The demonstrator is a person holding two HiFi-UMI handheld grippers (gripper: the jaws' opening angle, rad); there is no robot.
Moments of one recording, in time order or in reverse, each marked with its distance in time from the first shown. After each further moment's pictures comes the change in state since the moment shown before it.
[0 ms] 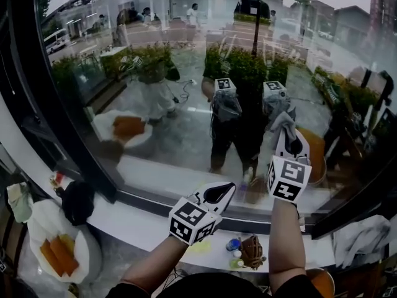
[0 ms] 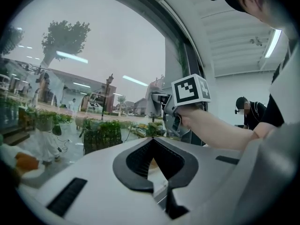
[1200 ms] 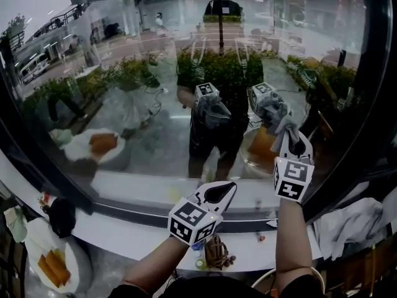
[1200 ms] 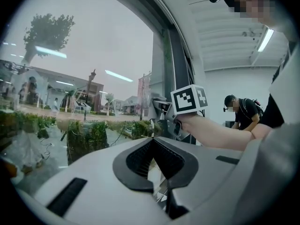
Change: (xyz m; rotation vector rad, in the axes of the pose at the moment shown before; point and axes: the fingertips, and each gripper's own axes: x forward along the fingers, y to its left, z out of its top) left arm 0.205 -0.194 0.022 0.055 -0.001 -0.127; right arm -0.053 -0.309 -0.079 -0.033 0.057 -0.147
